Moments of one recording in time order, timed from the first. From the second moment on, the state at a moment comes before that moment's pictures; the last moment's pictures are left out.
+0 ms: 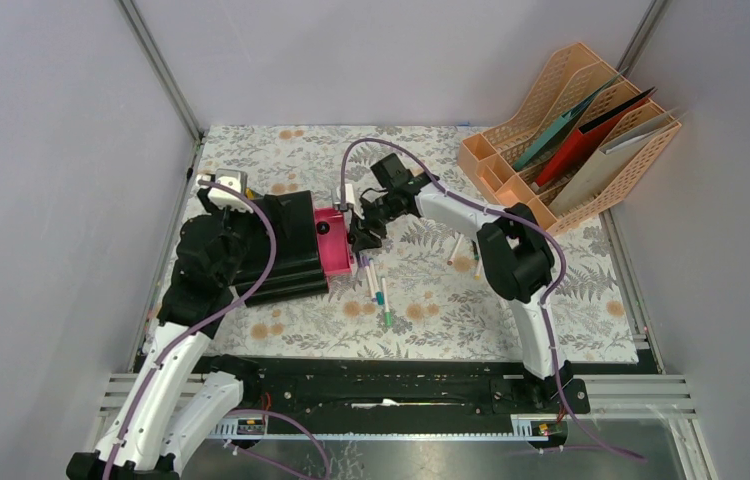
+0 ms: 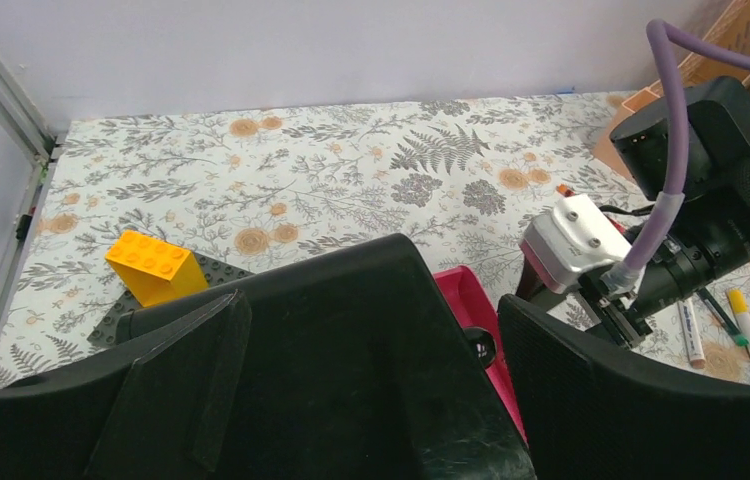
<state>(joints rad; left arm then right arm) -0.26 0.70 0.78 -0.15 -0.05 -0.09 0.66 2.17 1.71 -0.54 -0.83 -0.84</state>
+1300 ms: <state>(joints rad) -0.45 0.71 0.63 0.01 0.42 -0.65 0.34 1.16 0.98 -0.62 -0.58 -0.46</state>
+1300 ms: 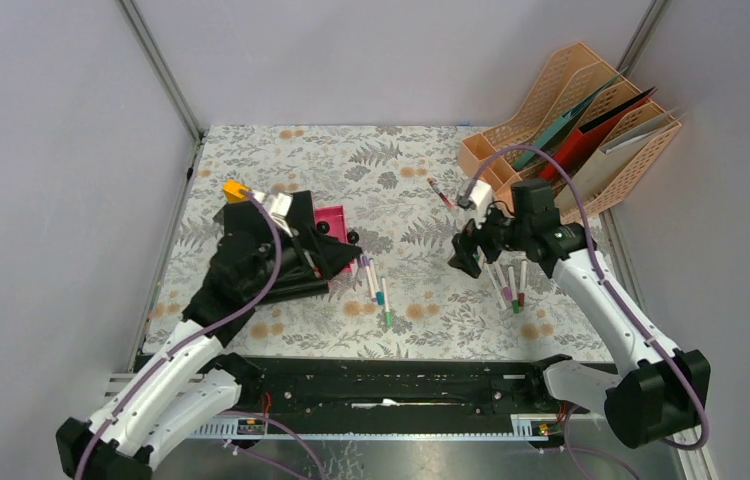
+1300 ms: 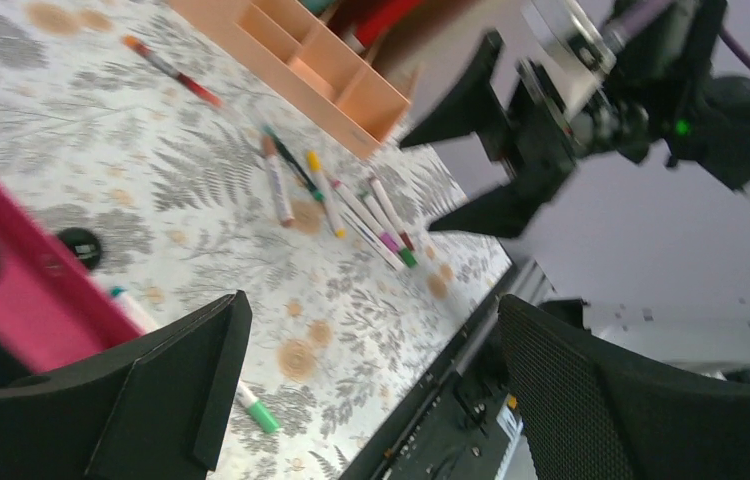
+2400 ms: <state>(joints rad) -0.96 1.08 0.55 0.39 -0.01 -0.58 0.23 1.49 0.89 -0.33 -0.09 0.01</state>
